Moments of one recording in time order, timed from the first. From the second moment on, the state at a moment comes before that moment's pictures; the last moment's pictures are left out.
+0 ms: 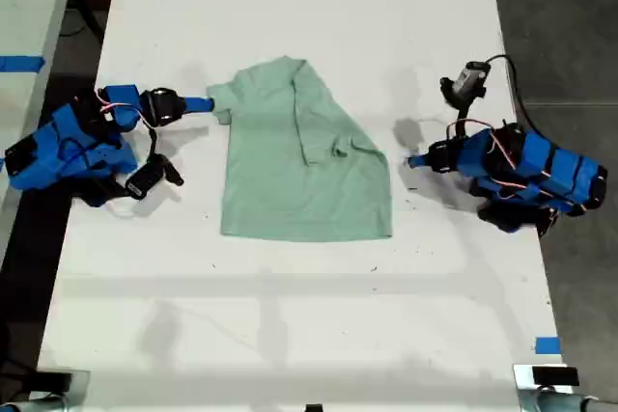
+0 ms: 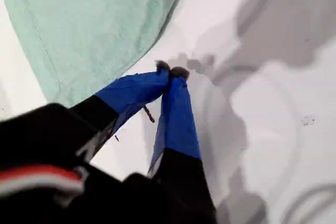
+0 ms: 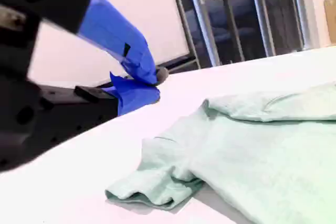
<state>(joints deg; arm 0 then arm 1) -36.3 205.7 186.3 47.1 29.6 25.1 200.2 173.7 75.3 -39.9</state>
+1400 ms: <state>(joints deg) -62.8 112.3 130.3 51.1 50.9 29.0 200.3 174.0 77.7 -34.5</state>
